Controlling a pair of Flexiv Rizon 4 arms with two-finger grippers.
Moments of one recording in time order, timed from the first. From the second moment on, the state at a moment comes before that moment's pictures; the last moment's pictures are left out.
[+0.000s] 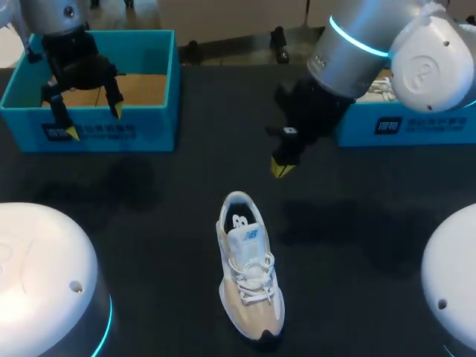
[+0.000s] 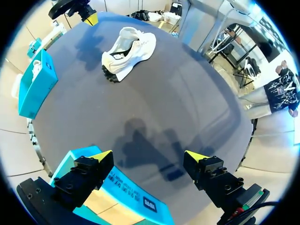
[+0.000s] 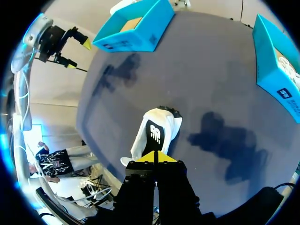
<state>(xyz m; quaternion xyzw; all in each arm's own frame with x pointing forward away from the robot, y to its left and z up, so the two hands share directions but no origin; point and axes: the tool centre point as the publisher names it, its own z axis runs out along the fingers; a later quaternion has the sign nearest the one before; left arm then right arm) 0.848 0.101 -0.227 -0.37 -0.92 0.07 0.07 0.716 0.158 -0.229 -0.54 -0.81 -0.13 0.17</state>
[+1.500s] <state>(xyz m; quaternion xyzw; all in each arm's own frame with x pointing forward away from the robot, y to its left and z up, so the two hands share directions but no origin) 0.848 0.101 -0.227 -0.37 -0.92 0.07 0.07 0.686 0.258 -0.284 -0.64 -0.76 0.01 -0.07</state>
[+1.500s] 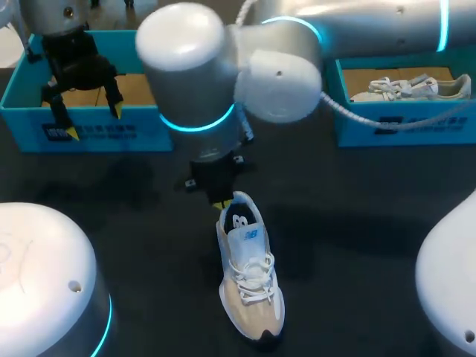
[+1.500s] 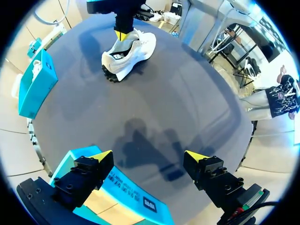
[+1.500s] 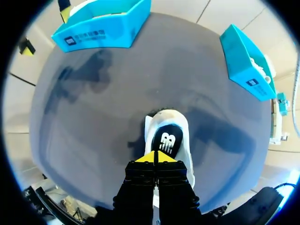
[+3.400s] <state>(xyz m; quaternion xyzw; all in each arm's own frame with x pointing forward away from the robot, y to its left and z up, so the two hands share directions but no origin) 0.848 0.101 -0.227 -0.37 -0.92 0.07 0.07 0.700 0.224 -0.378 -0.65 -0.74 0.07 -0.16</state>
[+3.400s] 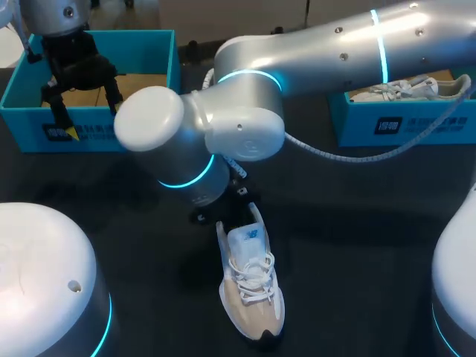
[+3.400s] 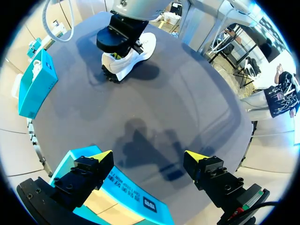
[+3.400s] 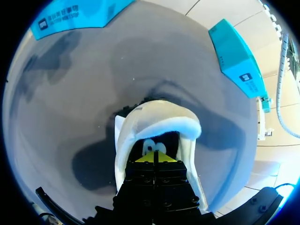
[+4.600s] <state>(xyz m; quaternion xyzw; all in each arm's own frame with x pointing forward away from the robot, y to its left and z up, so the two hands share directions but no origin) 0.848 0.101 -0.227 -0.37 -0.92 0.07 0.07 0.718 0.214 -0.399 -0.63 -0.76 0.08 -0.14</state>
